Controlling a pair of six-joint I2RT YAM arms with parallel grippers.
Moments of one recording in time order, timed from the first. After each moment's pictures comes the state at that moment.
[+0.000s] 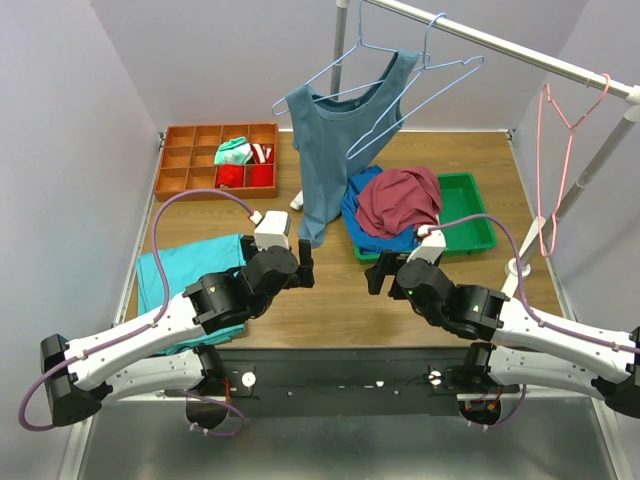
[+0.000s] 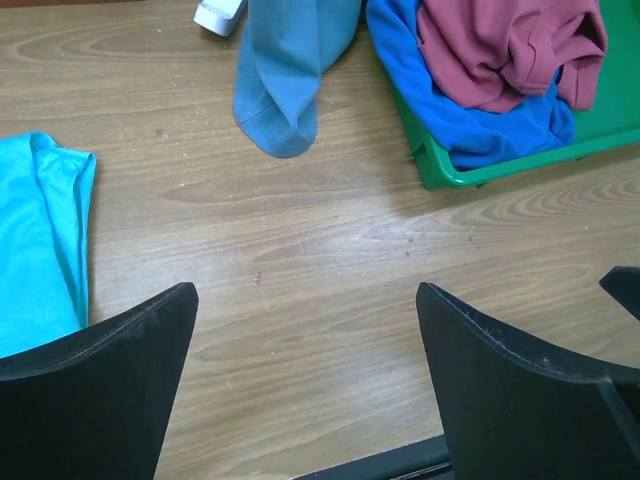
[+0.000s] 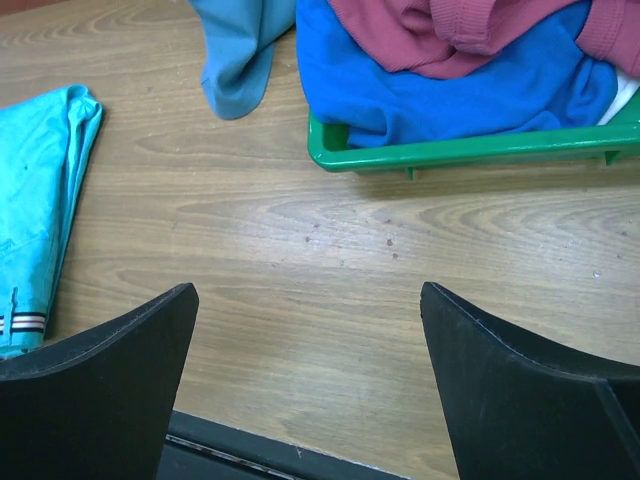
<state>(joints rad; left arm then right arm) -1.07 0.91 0.84 -0.55 -0.64 -0.66 1.10 0.89 0.70 -0.44 0.66 0.81</state>
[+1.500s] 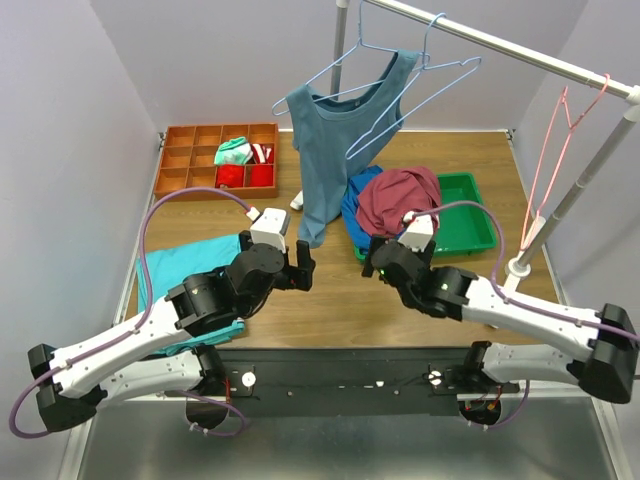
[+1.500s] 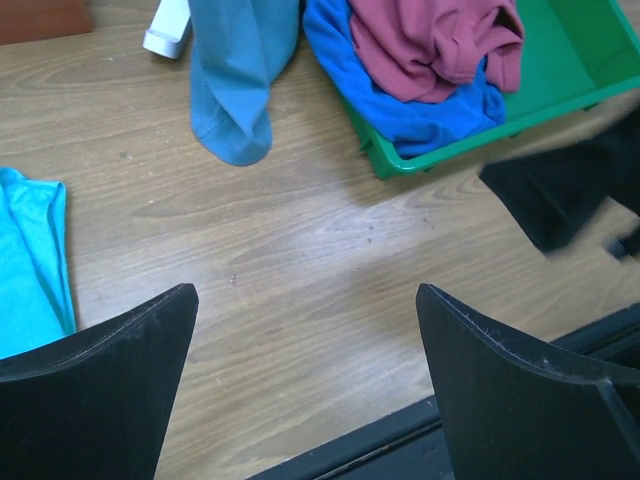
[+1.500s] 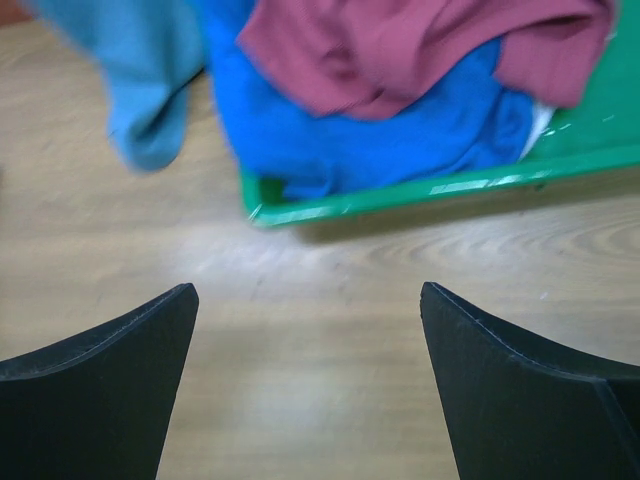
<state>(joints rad) -1.07 0.85 0.90 -0.58 -0.54 -0.57 1.06 1.10 0.80 -0.46 0.77 0.84</state>
